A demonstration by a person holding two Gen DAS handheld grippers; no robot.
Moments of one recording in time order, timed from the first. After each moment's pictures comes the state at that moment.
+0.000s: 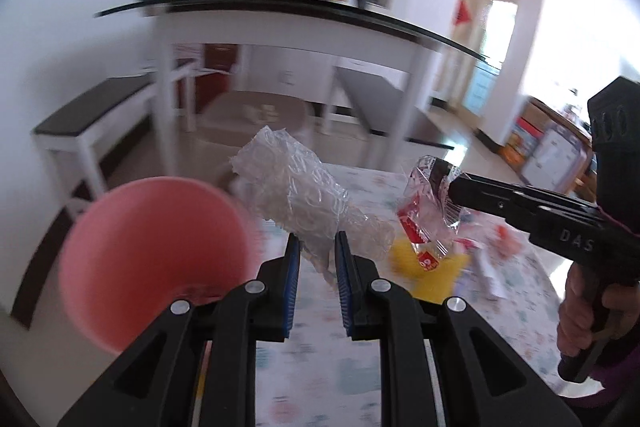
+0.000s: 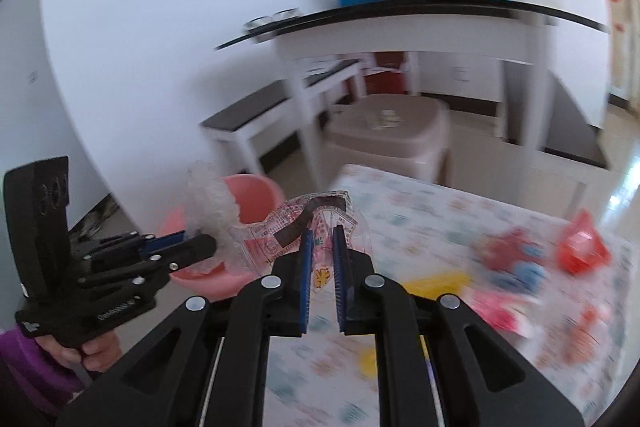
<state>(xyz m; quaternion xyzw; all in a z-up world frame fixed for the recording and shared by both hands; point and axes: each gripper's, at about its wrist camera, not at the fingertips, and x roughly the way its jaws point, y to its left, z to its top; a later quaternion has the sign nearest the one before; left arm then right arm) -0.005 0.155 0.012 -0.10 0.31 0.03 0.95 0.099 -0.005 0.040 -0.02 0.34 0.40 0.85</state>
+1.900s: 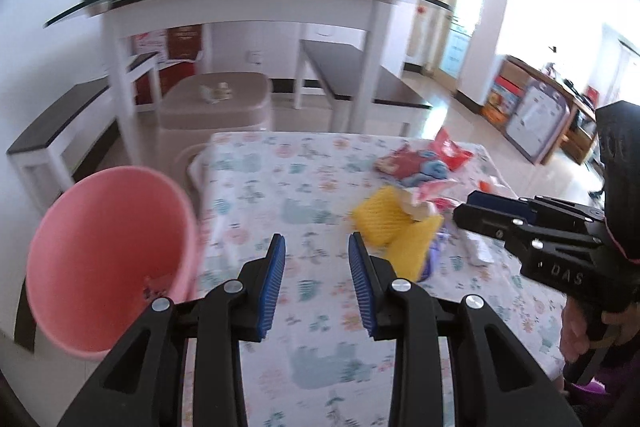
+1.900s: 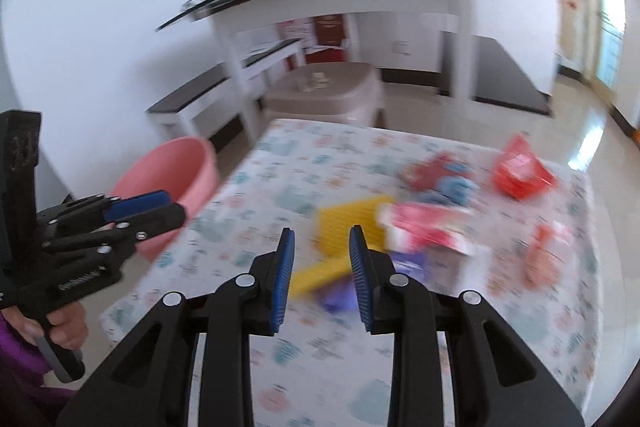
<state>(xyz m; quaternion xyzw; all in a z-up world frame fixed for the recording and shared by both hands) 0.027 0.080 -0.011 -0.04 0.35 -0.05 0.93 0.075 -0.091 -0.002 -0.02 0.37 0.28 0.89</state>
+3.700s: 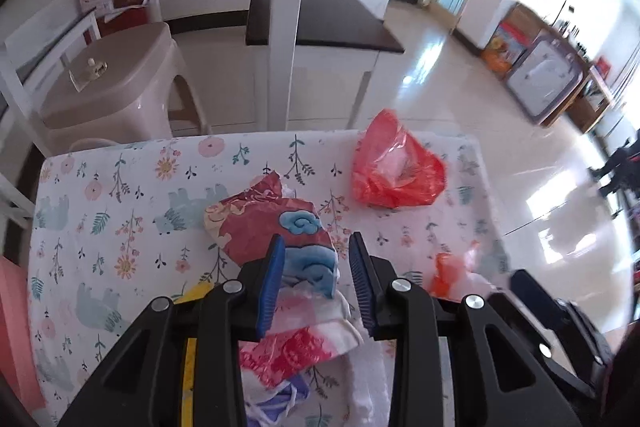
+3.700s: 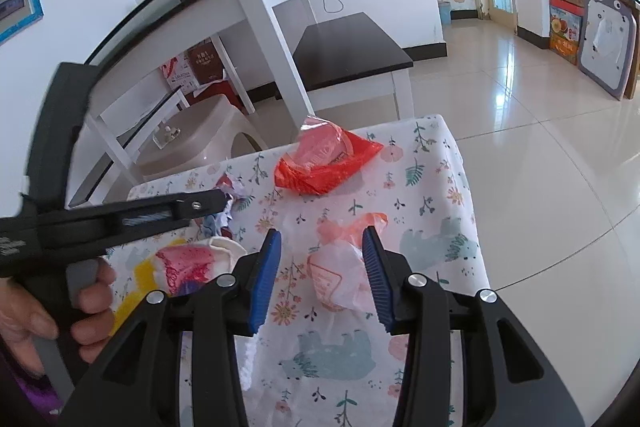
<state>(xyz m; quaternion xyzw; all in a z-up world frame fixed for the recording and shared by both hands) 0.237 -0.095 -0.055 -0.04 0.49 -0.05 0.87 0.150 -0.246 -0.040 0.11 0.39 0.12 0.91</state>
